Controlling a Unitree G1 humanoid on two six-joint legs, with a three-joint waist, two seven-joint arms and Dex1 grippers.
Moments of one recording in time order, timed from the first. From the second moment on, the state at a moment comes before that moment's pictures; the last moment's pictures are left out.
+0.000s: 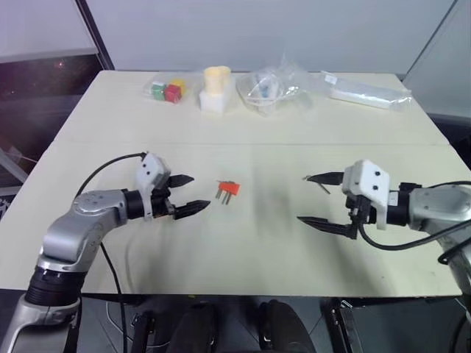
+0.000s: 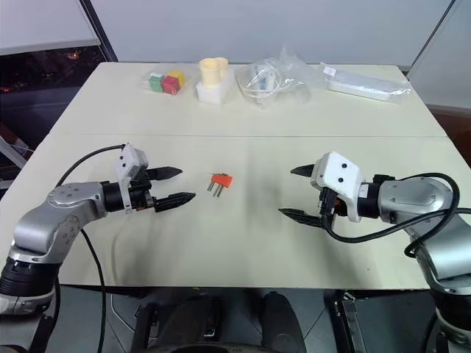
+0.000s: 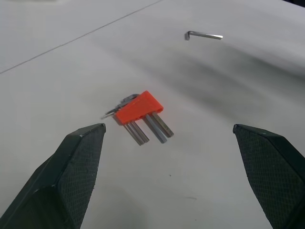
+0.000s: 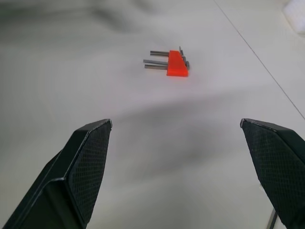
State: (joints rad) left arm -0.33 0.69 0.02 -0.23 -0.53 0.64 -0.90; right arm -0.22 -0.91 -0.17 -0.59 0.42 0.68 1.02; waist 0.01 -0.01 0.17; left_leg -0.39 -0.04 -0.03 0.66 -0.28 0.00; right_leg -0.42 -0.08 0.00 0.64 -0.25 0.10
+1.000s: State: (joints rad) left arm -0.35 0.70 0.05 -0.23 -0.53 0.63 -0.88; right arm -0.24 -0.82 -0.04 -0.52 0.40 0.62 0.87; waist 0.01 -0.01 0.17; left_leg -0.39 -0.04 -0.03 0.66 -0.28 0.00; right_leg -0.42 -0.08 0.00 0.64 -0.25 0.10
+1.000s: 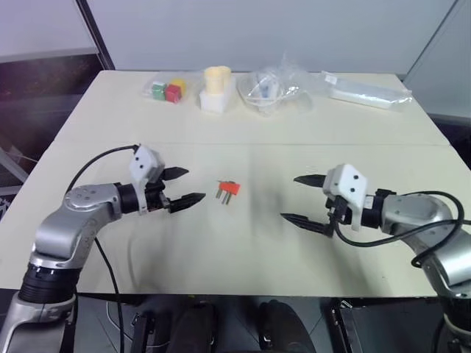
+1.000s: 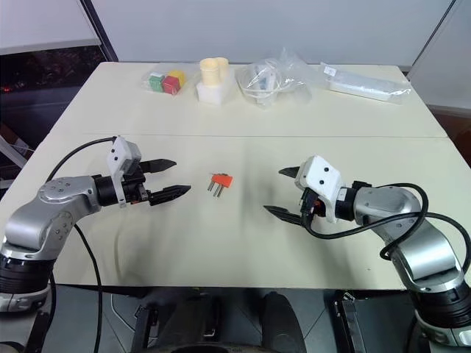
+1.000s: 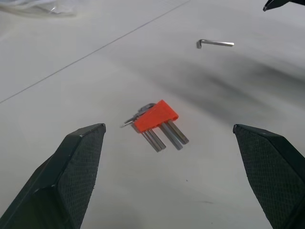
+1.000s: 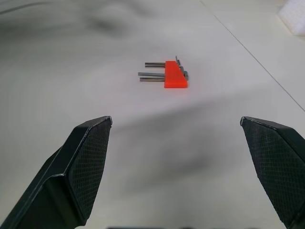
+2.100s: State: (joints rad) left arm -0.34 0.66 0.03 -0.33 -0.54 0.71 -0.77; right arm -0.69 -0.30 0.27 0.58 0.10 0.03 0.93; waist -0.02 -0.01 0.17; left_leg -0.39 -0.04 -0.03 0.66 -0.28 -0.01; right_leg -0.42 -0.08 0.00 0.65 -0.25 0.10
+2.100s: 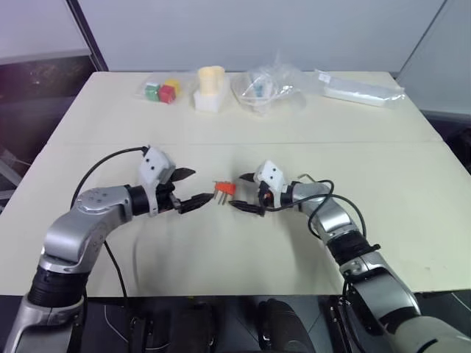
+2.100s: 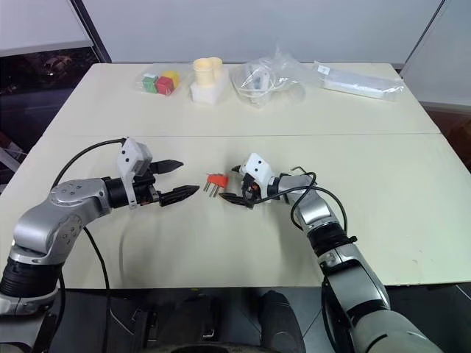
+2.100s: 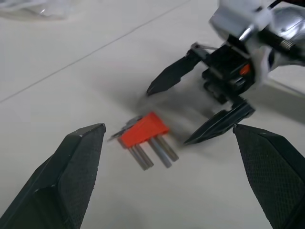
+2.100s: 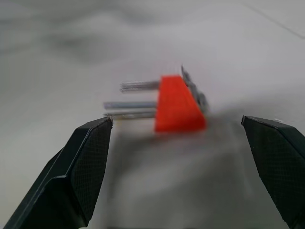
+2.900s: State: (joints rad) left arm -0.25 0.69 0.07 -0.41 -0.56 0.74 -0.74; right arm -0.82 -0.21 0.25 0.91 0.03 -0.19 0.97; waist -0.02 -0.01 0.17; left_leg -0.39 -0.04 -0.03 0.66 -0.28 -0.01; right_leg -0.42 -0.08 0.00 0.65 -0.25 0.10
